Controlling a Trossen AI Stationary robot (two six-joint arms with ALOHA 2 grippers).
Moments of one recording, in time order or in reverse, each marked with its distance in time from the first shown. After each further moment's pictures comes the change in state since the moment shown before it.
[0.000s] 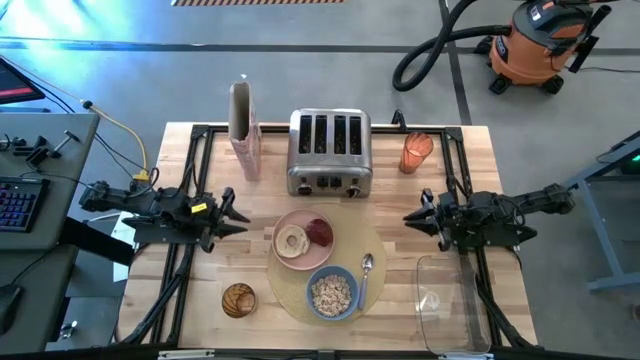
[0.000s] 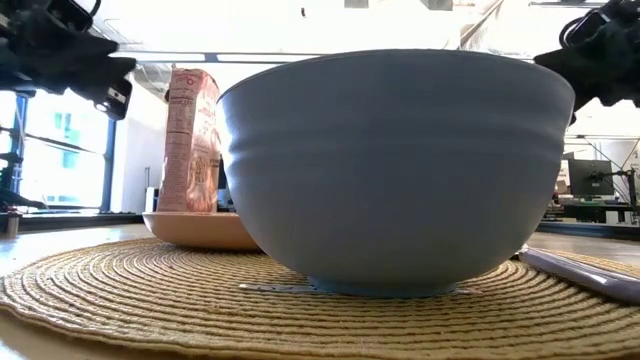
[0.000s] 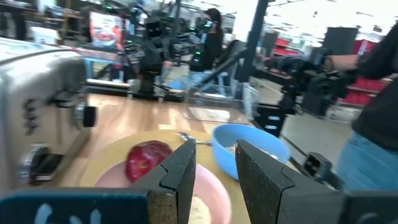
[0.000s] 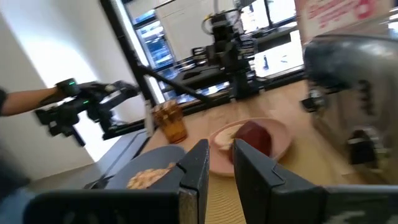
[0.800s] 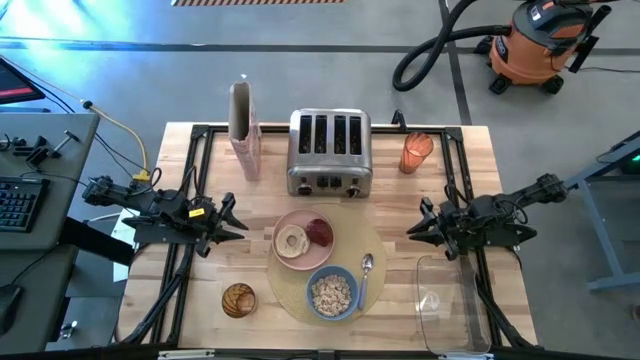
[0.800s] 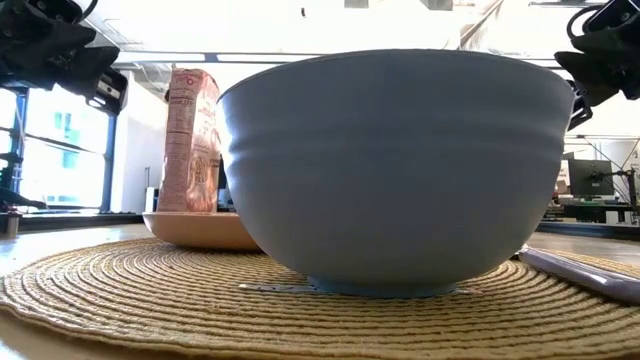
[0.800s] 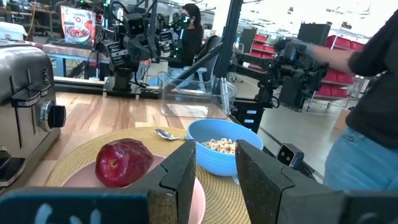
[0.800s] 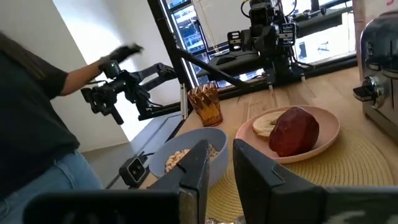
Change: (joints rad) left arm -0.092 0.000 0.000 0.000 0.000 0.000; right arm 0.161 0.009 -0.001 0.002 -0.001 -0.004
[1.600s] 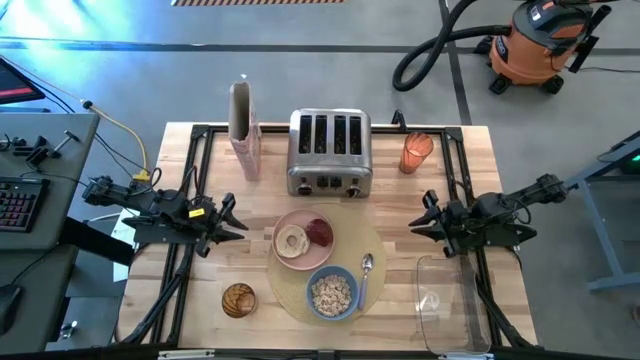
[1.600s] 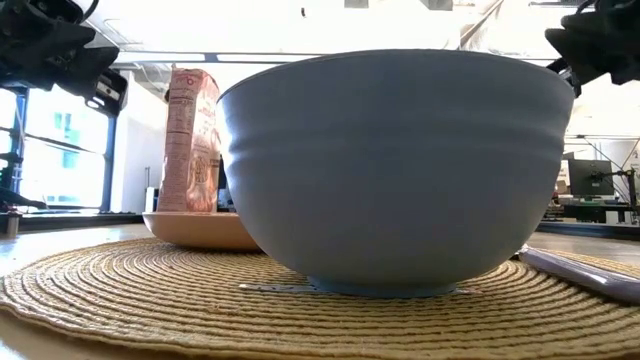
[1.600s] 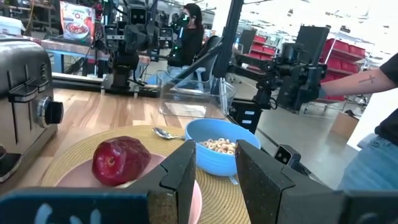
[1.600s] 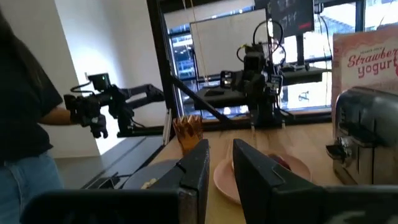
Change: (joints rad) left arm 0.000 0.000 -0.001 0.000 0.002 -0.025; right arm -0.001 -0.007 -0.002 0.120 0.058 -0.212
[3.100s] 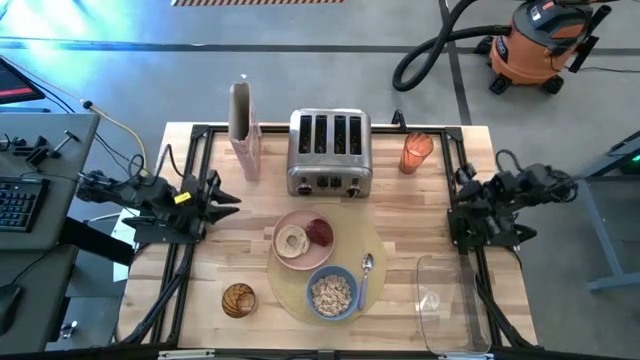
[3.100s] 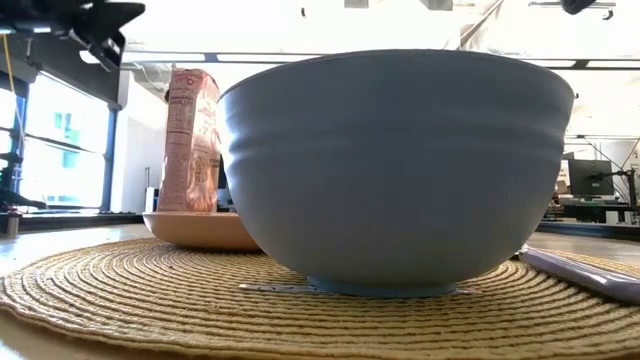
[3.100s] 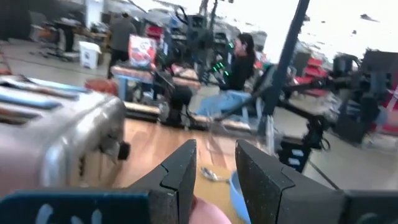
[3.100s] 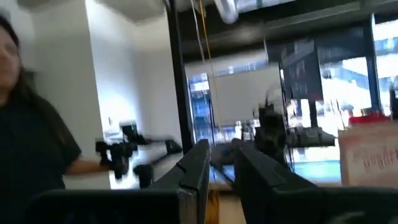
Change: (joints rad) left arm 0.000 0.117 0.277 -0.115 -0.258 0.009; right arm 0.000 -0.005 0.414 -0.213 -0.058 -0.044
